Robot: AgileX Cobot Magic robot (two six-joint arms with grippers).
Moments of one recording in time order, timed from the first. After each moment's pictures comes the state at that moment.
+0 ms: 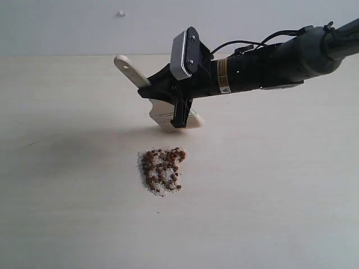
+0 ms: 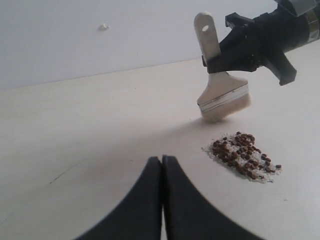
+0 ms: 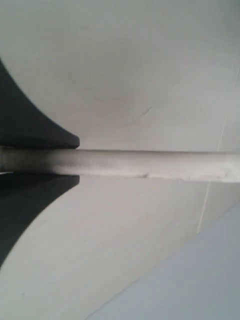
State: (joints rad) left arm -0.41 0.02 0.00 -0.56 0.32 0.54; right arm 0.37 2.16 -1.28 -1.36 -0.92 0.55
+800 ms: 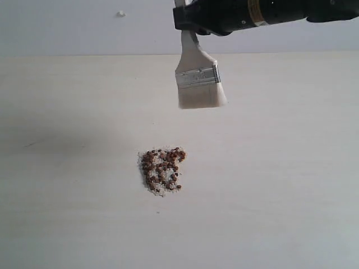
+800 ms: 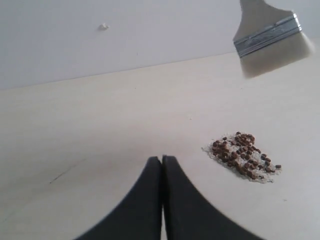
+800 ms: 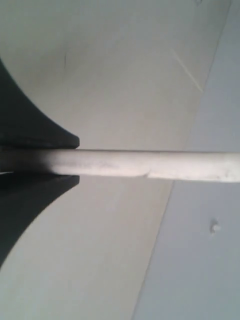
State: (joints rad) left arm -0.41 0.02 0.00 -0.56 0.32 0.54; right arm 0.36 1.79 -1.28 -1.70 -0.47 1.83
